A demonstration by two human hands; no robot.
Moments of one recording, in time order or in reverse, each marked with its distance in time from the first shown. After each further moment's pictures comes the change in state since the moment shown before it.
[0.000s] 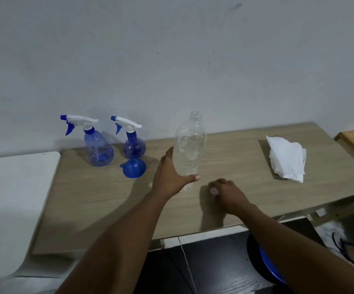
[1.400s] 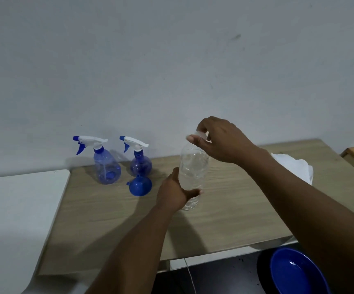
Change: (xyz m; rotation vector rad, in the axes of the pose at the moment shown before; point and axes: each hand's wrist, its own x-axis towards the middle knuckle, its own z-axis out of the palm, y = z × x) left_hand 0.013 -0.003 -0.001 0.182 -0.055 -0.069; right_hand 0.011 -0.124 -0.217 -0.009 0.495 -0.321
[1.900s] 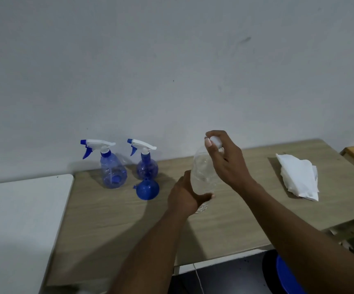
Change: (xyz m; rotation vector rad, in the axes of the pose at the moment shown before) left_hand 0.001 -0.008 -0.001 0.031 -0.028 0.050; right_hand -0.027 -0.023 0.059 0.562 0.307 0.198
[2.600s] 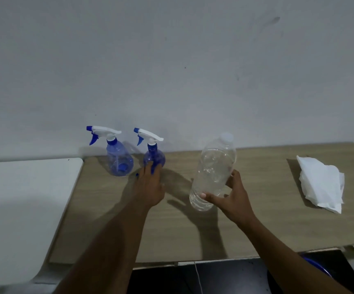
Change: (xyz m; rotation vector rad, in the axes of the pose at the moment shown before) left_hand 0.011 -0.080 -0.062 0.647 0.105 -0.031; right_hand -0.072 0.093 0.026 0.243 -0.217 0.405
